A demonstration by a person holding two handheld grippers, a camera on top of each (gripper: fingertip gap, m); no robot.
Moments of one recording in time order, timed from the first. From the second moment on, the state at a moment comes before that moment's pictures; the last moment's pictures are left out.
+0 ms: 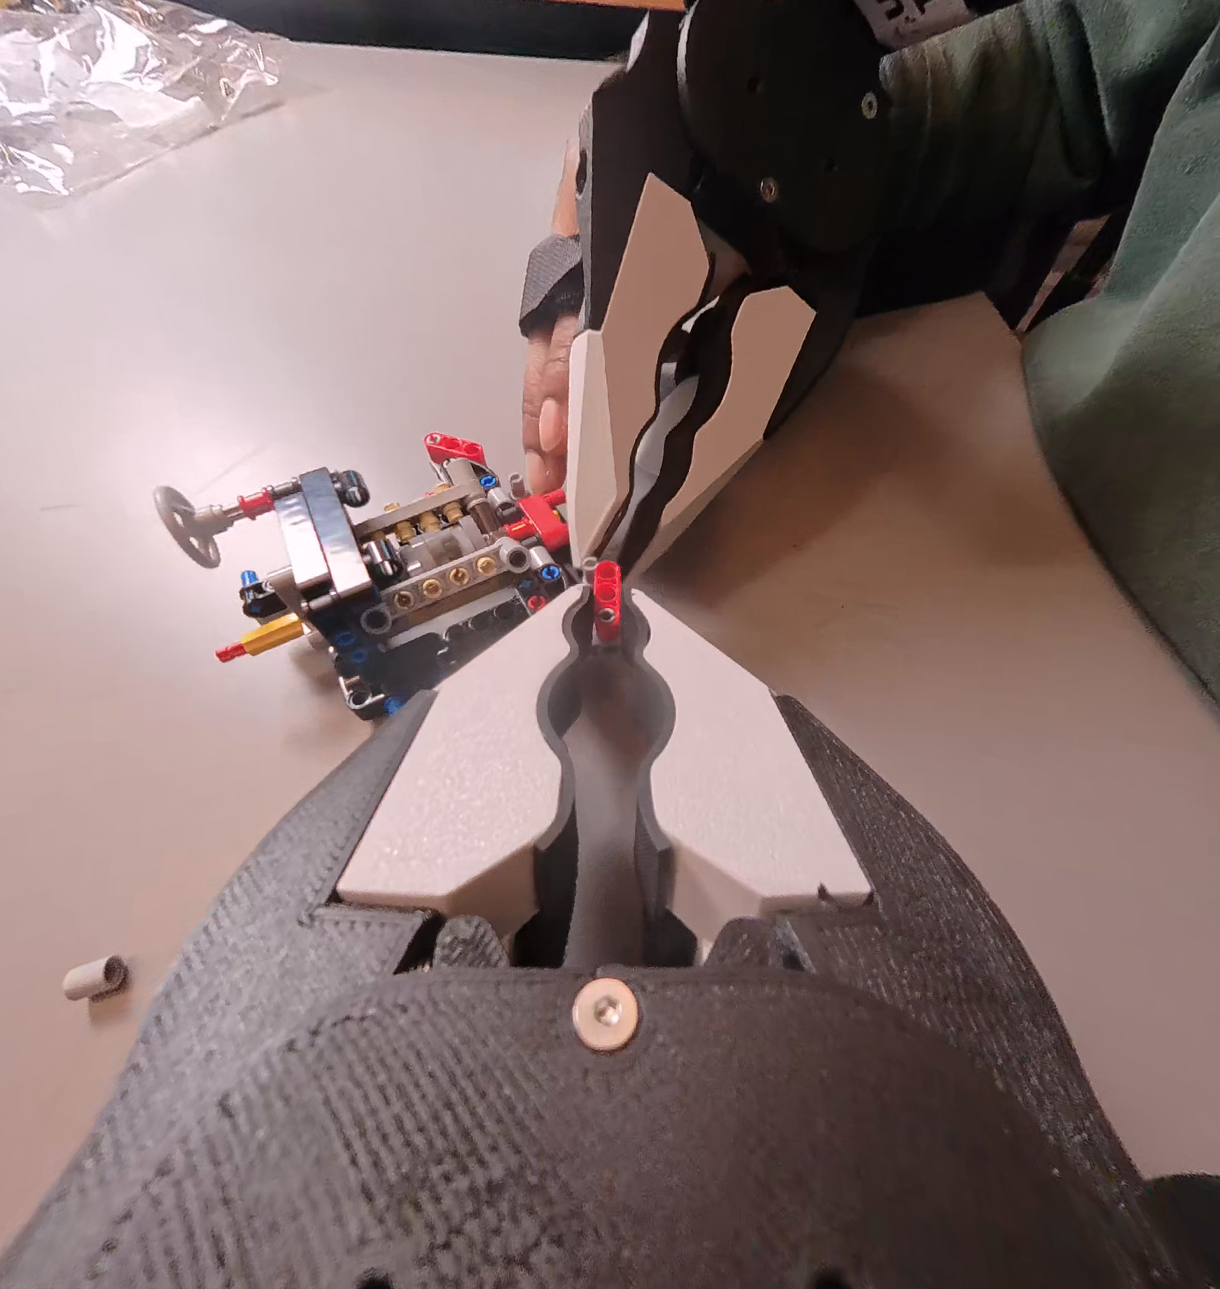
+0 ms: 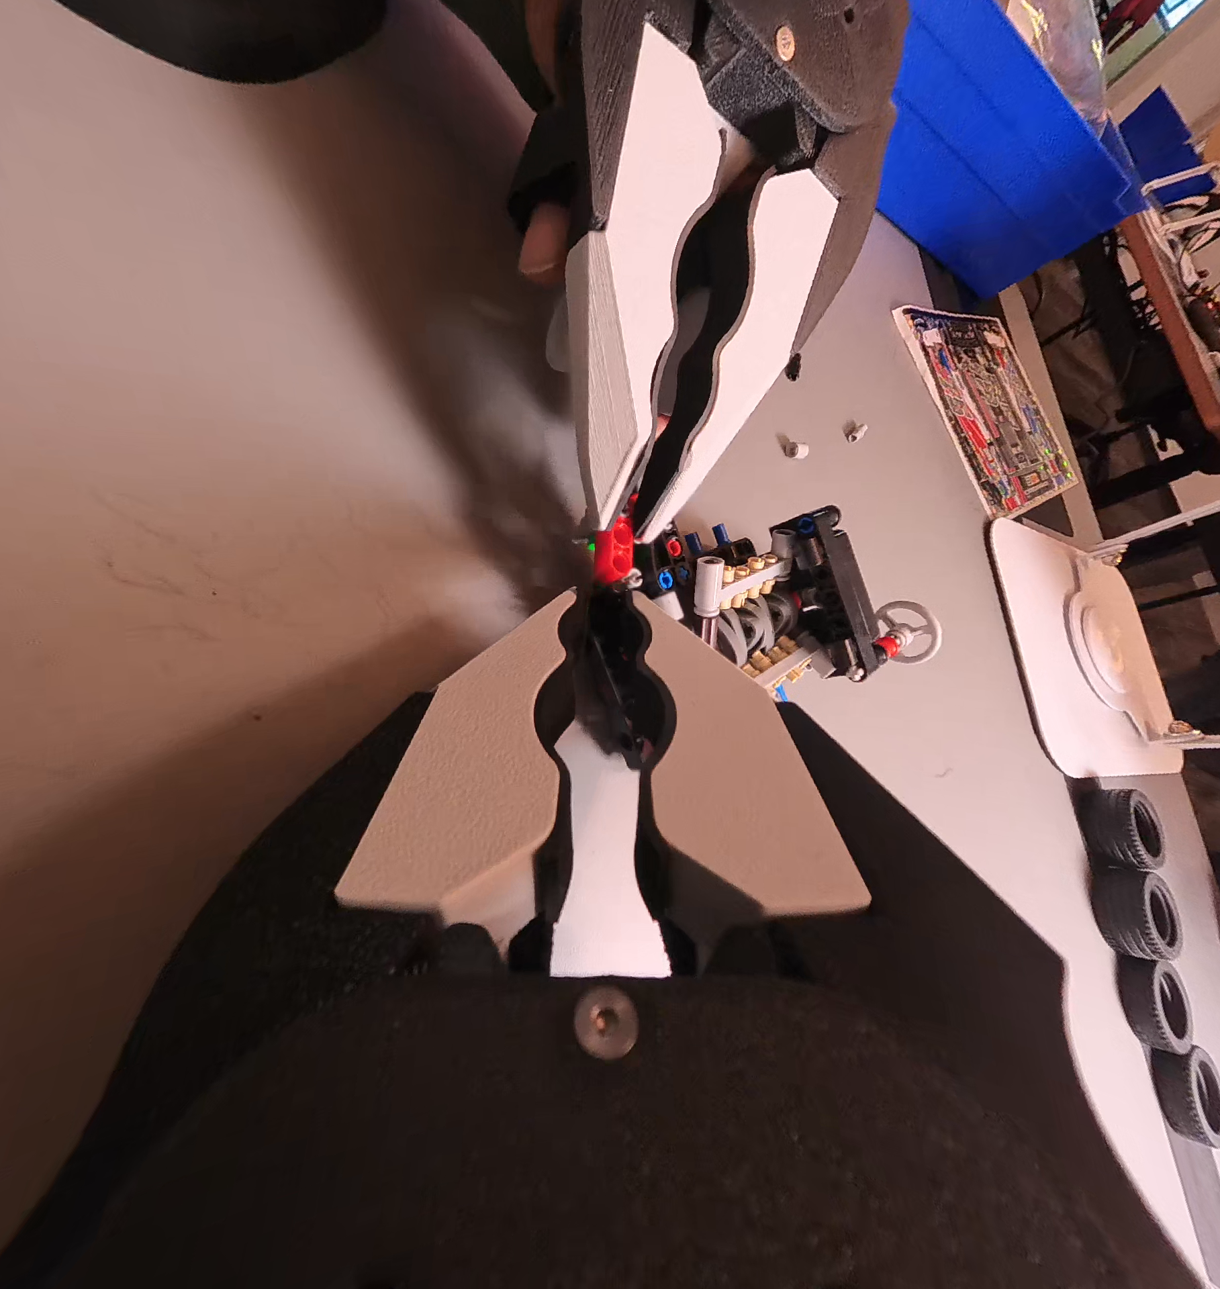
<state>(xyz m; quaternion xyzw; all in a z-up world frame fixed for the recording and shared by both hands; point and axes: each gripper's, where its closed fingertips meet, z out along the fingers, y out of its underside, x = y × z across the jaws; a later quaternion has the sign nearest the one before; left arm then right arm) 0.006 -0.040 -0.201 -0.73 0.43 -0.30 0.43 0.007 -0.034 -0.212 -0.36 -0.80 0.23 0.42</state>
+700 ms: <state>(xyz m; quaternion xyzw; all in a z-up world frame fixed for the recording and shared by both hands) 0.000 -0.041 -0.217 -0.75 0.52 -0.11 0.40 0.003 -0.039 -0.219 -0.36 -0.81 0.21 0.42</state>
